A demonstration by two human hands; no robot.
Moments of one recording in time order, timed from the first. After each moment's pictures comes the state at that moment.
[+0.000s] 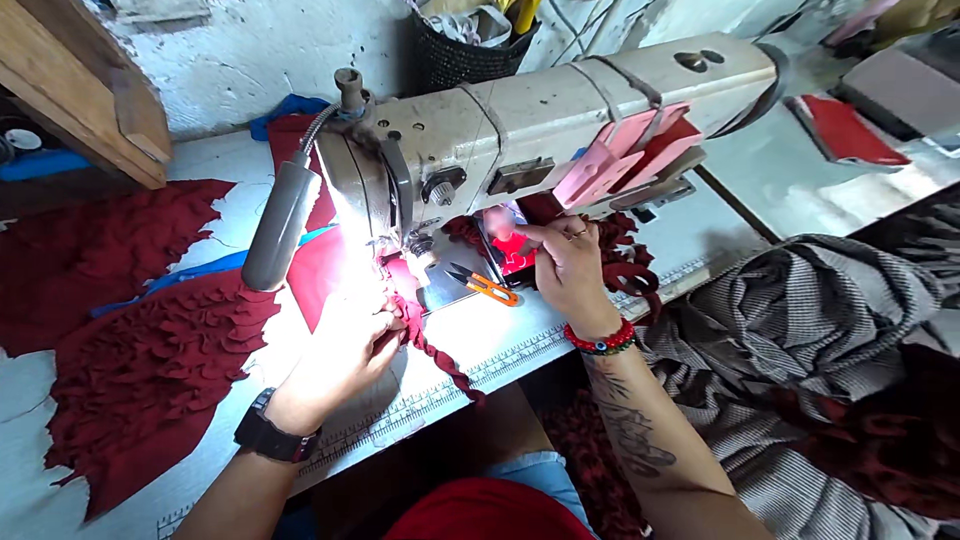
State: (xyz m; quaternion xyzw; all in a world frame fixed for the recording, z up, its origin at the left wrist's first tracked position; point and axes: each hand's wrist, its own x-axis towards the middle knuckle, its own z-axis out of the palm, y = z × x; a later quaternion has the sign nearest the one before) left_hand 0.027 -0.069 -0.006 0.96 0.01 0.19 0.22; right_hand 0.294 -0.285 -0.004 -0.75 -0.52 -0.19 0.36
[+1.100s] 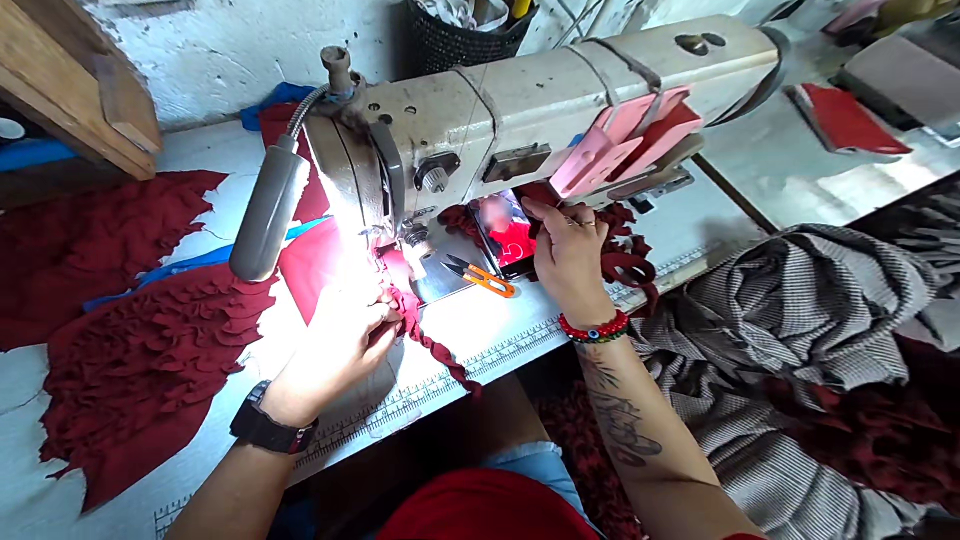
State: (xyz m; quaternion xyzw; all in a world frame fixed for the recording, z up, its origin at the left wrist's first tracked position) left_hand 0.026 -0.071 -0.004 0.96 0.02 0.19 0.23; right_hand 0.294 -0.286 -0.010 -0.85 -0.41 -0.18 0.27
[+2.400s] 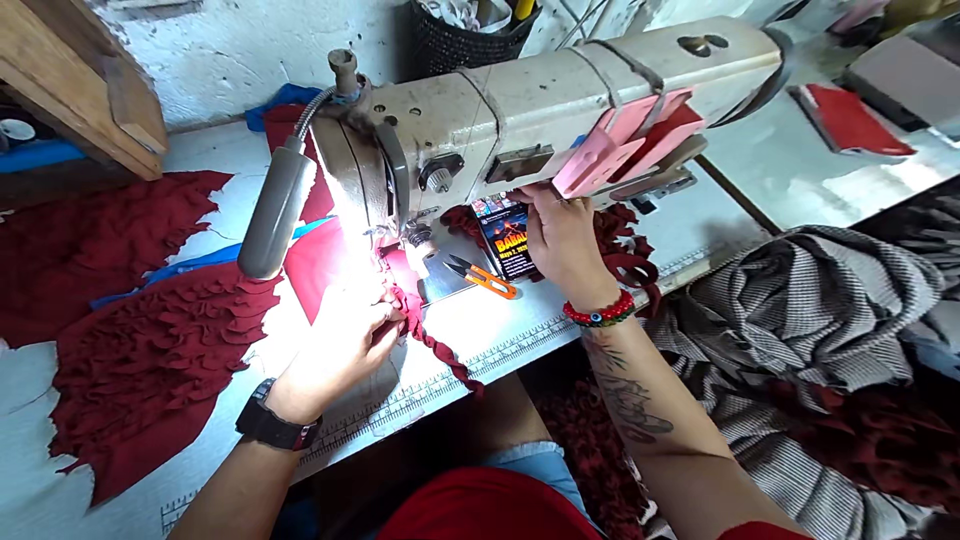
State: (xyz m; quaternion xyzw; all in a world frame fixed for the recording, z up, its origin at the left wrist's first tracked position) left_hand 0.026 -0.072 -0.003 0.96 0.02 0.18 0.24; right_hand 0.295 -0.273 0.015 -0.81 -0.50 -0.16 0.25
